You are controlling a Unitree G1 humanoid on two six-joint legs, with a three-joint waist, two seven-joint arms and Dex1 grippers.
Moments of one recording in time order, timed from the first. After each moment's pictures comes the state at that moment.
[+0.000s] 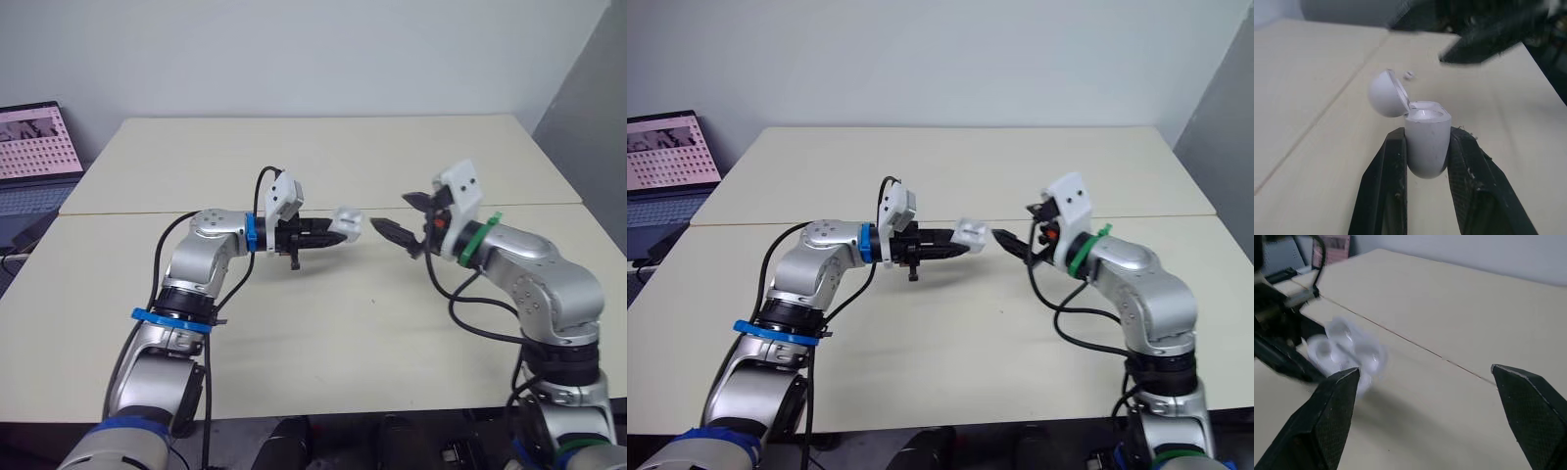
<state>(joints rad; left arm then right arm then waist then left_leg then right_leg) -0.77 0.39 -0.06 0.33 -0.31 0.32 -1.15 -0.53 -0.49 -0.09 -0.30 0.36 0.94 0.57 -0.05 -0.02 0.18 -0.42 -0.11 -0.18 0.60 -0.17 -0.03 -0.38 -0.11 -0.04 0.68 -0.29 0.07</state>
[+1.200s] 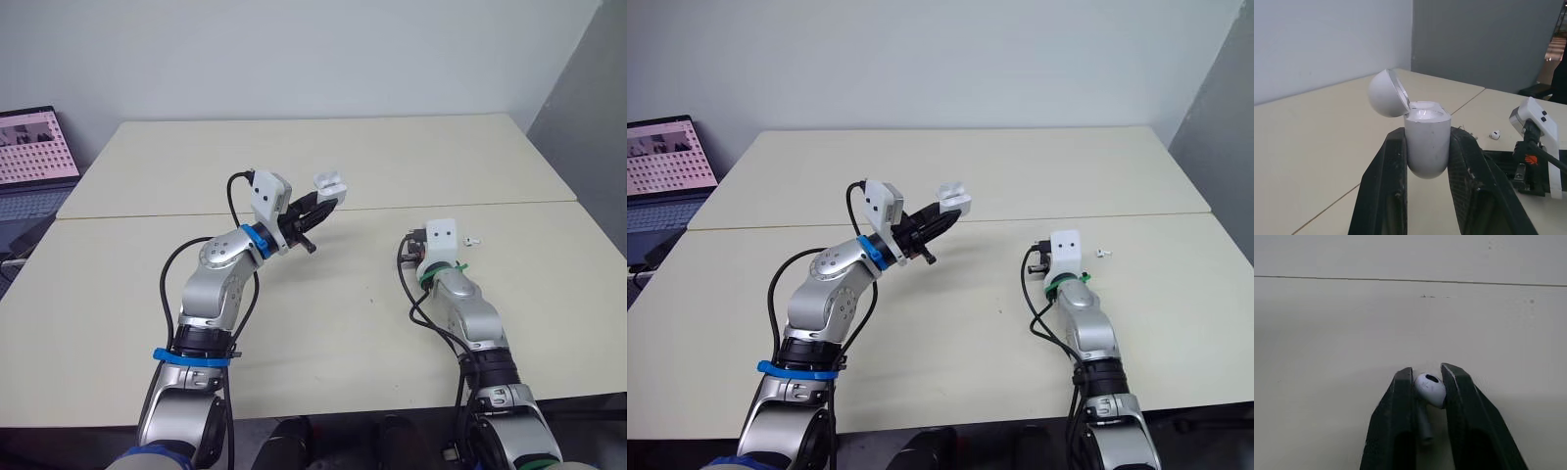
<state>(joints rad) -0.61 0.25 0.03 0.12 -0.31 0.28 -0.73 -0.48 -0.13 -0.04 0.22 0.05 0.43 0.06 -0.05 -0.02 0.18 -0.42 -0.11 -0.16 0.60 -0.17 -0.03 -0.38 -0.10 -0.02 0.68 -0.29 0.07</state>
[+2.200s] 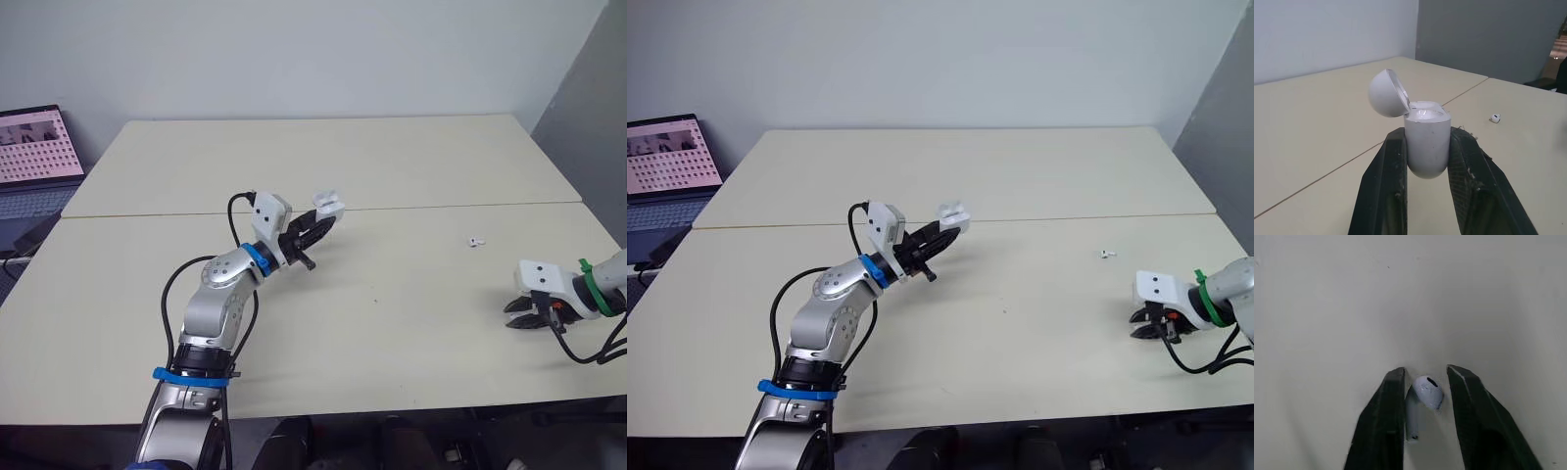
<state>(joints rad) -0.50 0.25 0.00 0.08 -0.31 0.25 -0.71 -0.47 -1.13 0.26 0.38 0.01 0.08 1.43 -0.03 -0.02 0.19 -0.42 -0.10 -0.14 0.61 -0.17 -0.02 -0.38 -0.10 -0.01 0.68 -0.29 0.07</state>
